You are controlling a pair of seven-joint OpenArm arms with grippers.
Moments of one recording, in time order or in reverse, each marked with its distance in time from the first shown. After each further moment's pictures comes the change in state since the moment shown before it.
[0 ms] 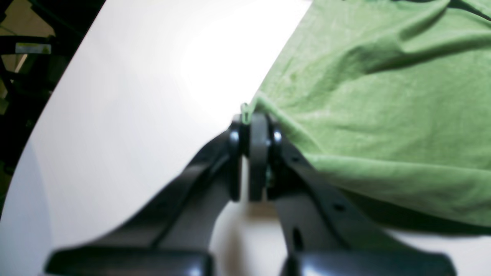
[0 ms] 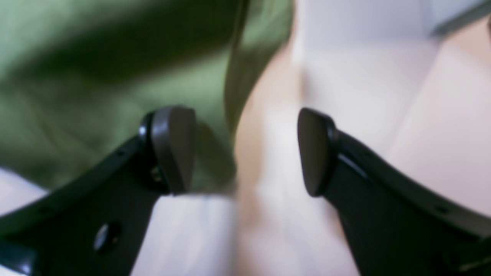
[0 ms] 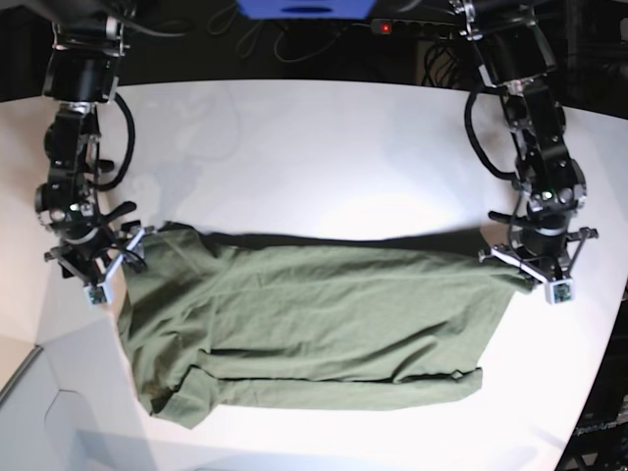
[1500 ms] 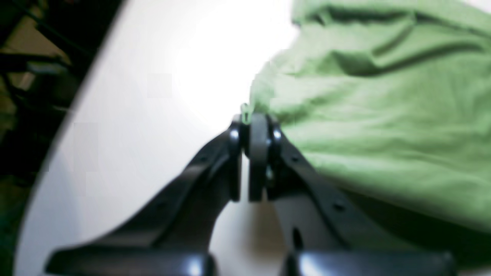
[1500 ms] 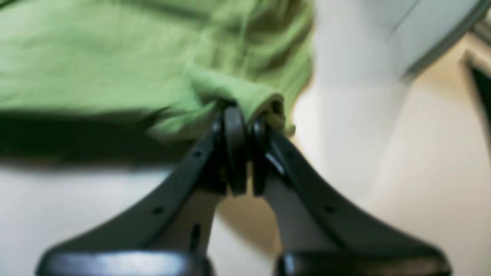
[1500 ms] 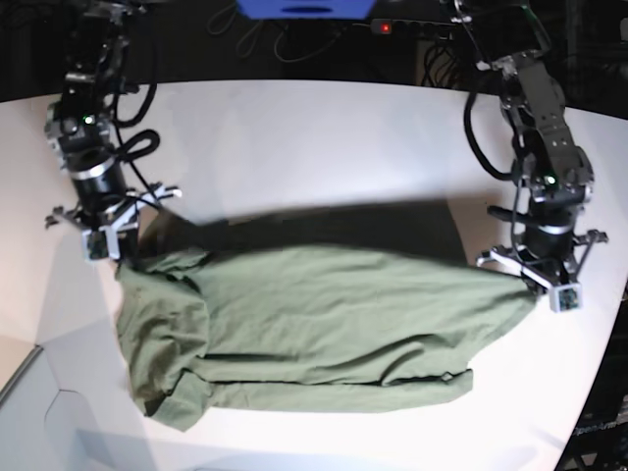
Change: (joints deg) left arm 2.4 2.2 1.3 16.0 0.0 -0.1 8.6; right arm -19.5 -8.0 3.1 30.1 0.9 -0.5 11.3
